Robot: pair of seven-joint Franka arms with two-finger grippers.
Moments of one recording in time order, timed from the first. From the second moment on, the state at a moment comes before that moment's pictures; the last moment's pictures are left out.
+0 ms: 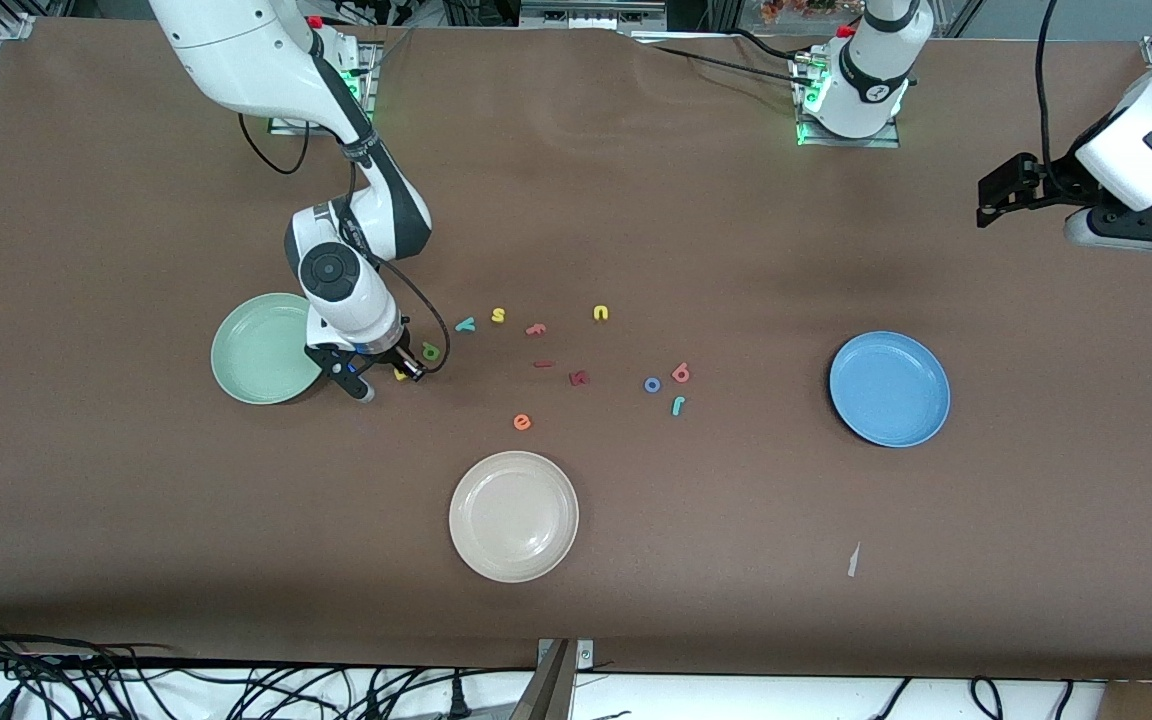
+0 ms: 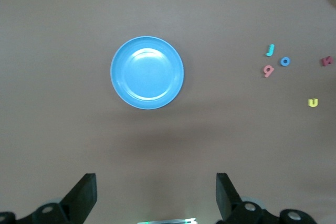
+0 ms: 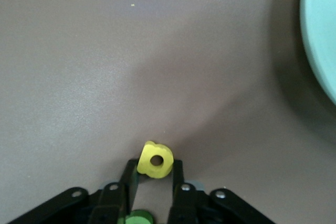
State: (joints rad) left arm -0.12 -0.02 0.04 -1.61 -0.03 1.50 0.00; right arm 0.51 0.54 -0.09 -2.04 0.03 2.60 1.10
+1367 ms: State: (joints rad) left arm -0.52 0.55 0.06 -1.62 -0.15 2.05 0.01; right arm 0.49 0.36 -0.42 -2.26 0.03 2.41 0.56
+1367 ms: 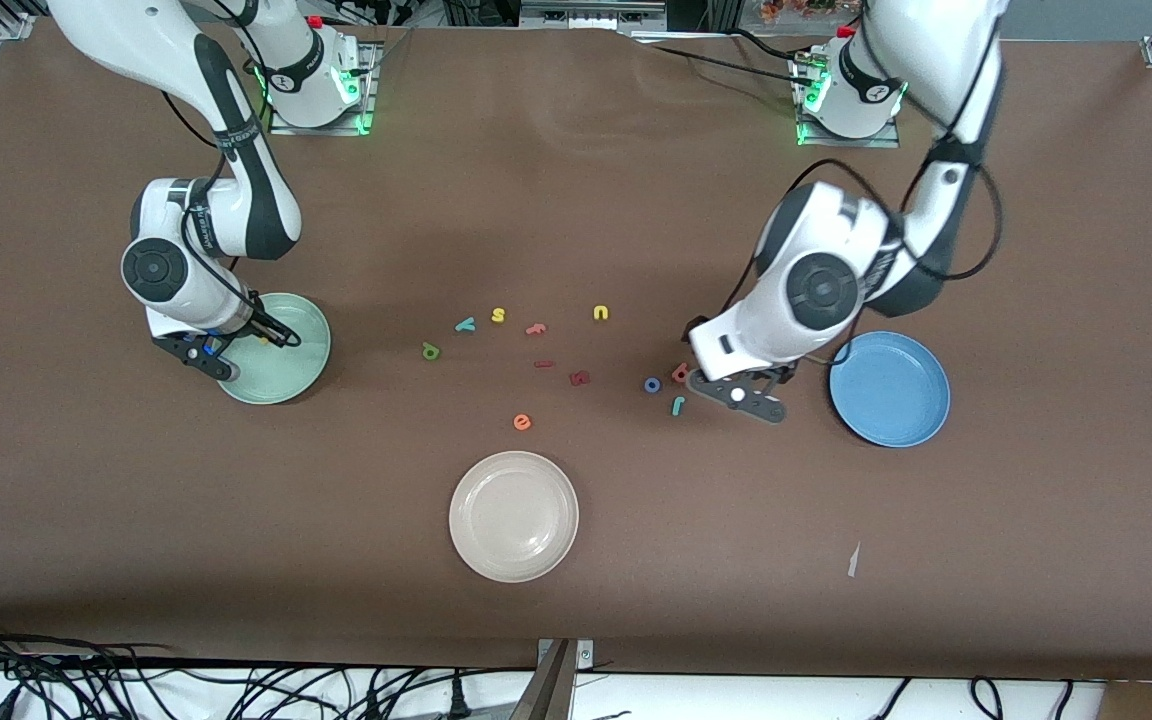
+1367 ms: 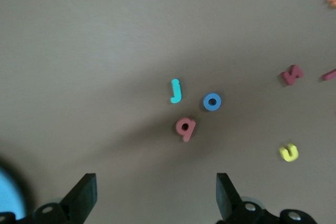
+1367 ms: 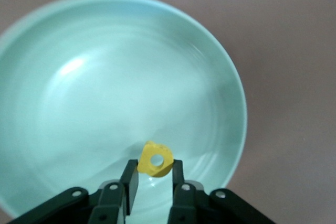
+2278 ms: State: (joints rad) left arm -0.57 0.69 0.08 -1.66 -0.15 2.30 0.01; right arm 0.52 0.34 -0.19 -2.01 0.06 2.23 0.67
